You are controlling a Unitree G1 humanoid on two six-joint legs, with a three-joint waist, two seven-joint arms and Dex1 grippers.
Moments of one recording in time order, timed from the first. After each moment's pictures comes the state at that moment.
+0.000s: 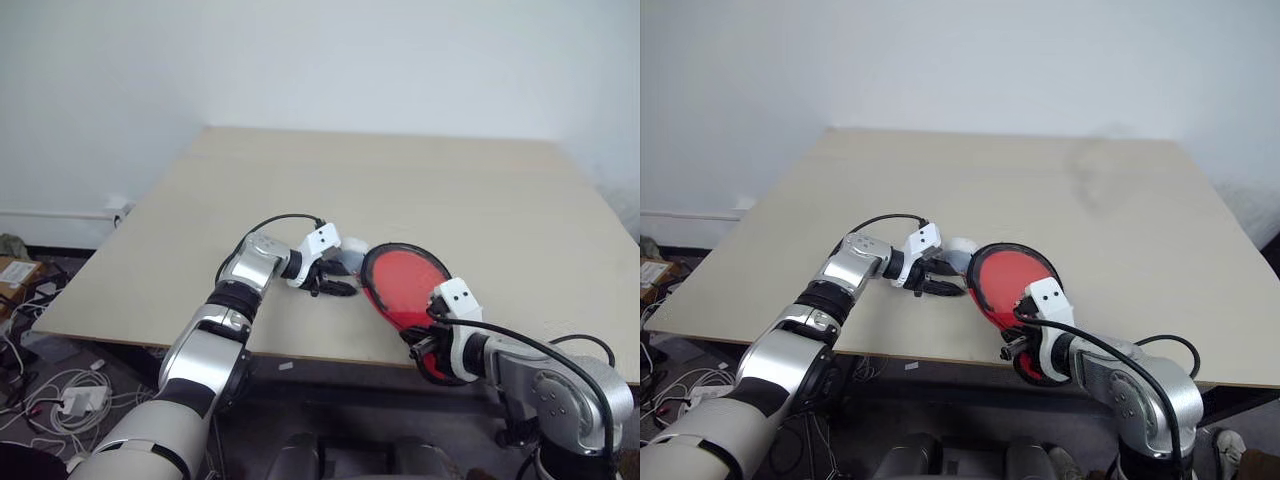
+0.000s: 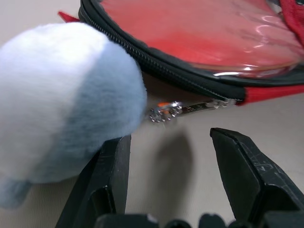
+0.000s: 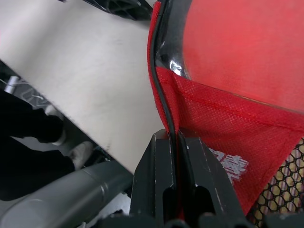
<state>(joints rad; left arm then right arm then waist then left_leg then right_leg) -0.92 0.27 -0.23 0.94 0.10 0.18 -1.25 -0.14 -0.25 -0.07 -0.79 0.42 1.61 0.42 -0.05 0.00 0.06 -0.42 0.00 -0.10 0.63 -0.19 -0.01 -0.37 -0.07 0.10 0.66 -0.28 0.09</state>
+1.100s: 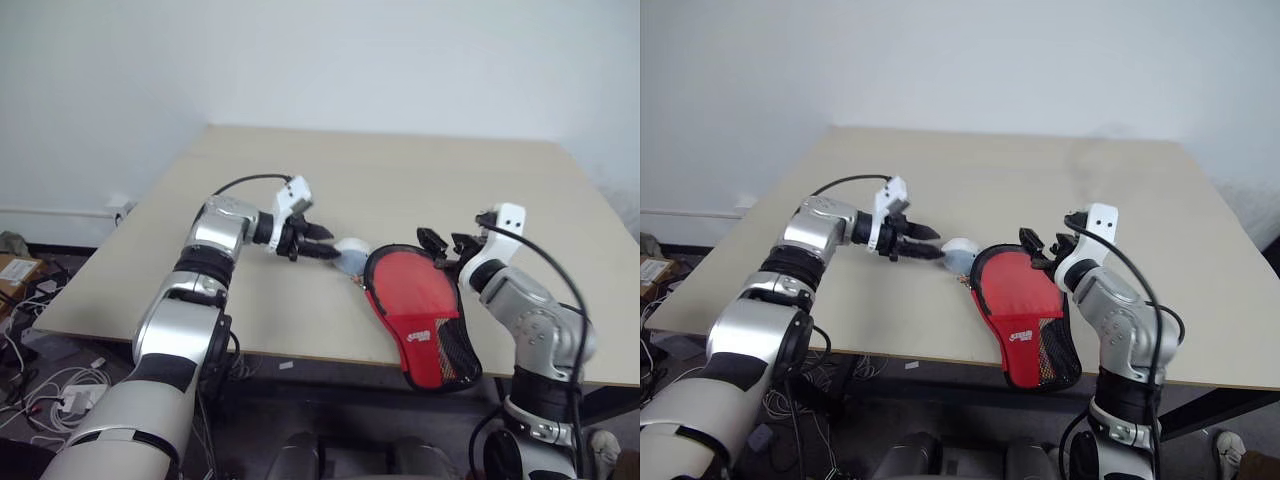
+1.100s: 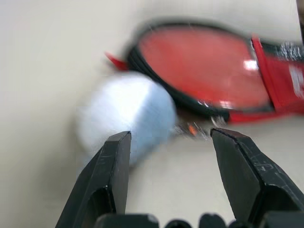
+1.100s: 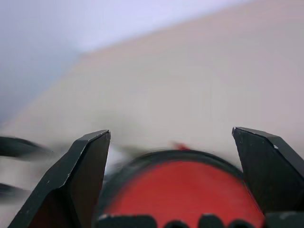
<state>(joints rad) -1.13 0.38 -0.07 1.08 -0.03 0.28 -1.36 -0.40 -0.09 -0.26 -0.21 0.34 0.94 0.14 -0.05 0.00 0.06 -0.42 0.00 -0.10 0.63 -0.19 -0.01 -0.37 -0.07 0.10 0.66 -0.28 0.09</state>
